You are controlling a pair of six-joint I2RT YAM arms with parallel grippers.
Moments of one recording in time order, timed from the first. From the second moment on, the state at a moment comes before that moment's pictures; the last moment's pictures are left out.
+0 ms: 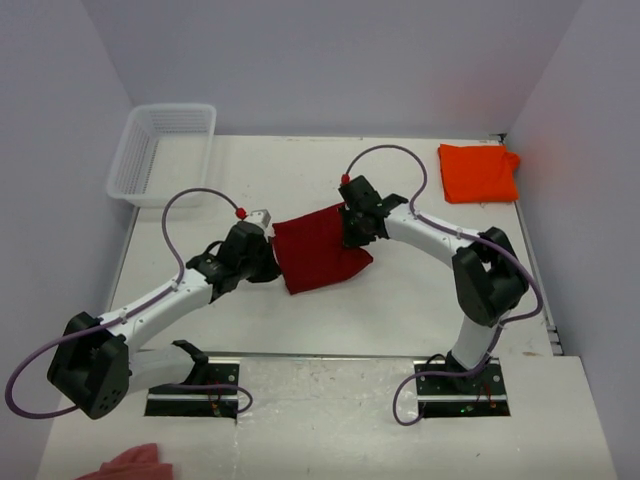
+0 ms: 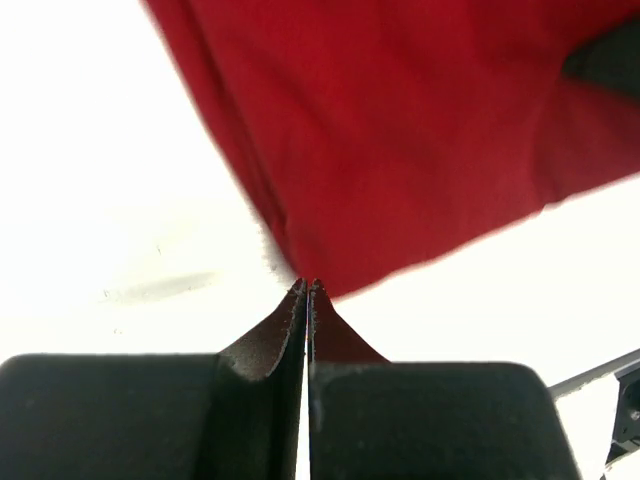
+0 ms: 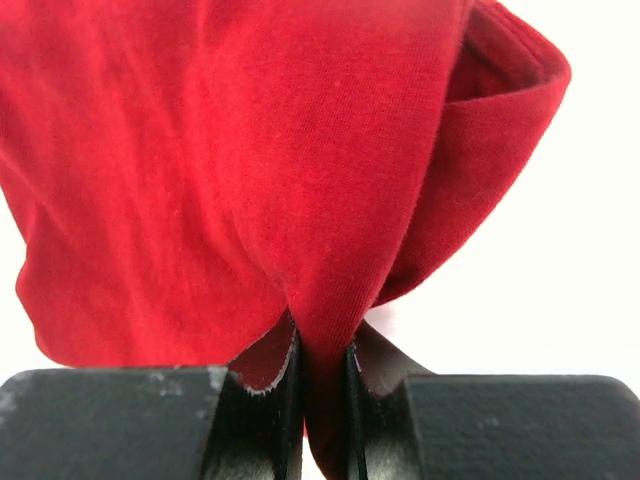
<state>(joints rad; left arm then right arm) -0.58 1.17 0.67 -0.31 -0.01 -0.61 0.63 1.78 1.26 -0.54 0.03 0.48</state>
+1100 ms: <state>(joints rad) -0.60 1.26 0.57 -0.25 0.07 -0.58 0.34 2.18 1.96 -0.81 0.79 0.06</state>
